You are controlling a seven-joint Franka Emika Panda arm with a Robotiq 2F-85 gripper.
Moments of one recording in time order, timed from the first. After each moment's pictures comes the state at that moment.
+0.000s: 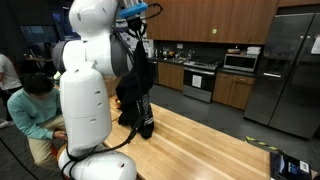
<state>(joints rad) 0.15 0.13 0.35 -0.96 -0.27 1.27 -0.32</state>
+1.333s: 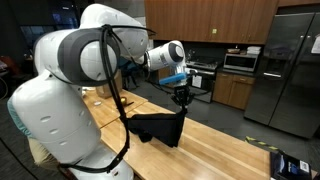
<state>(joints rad) -0.09 -0.18 -0.02 -2.10 -0.40 1.57 0.08</state>
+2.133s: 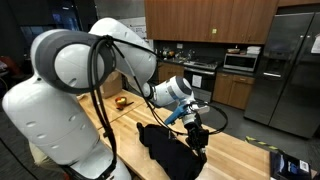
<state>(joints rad) -0.20 -0.21 -0.09 -2.47 -0.81 1.51 0.57</state>
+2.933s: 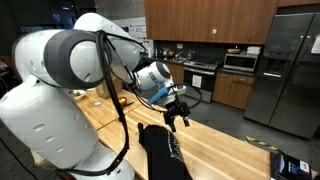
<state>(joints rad) 0.00 -0.25 0.02 -2.37 -0.62 1.46 0.43</state>
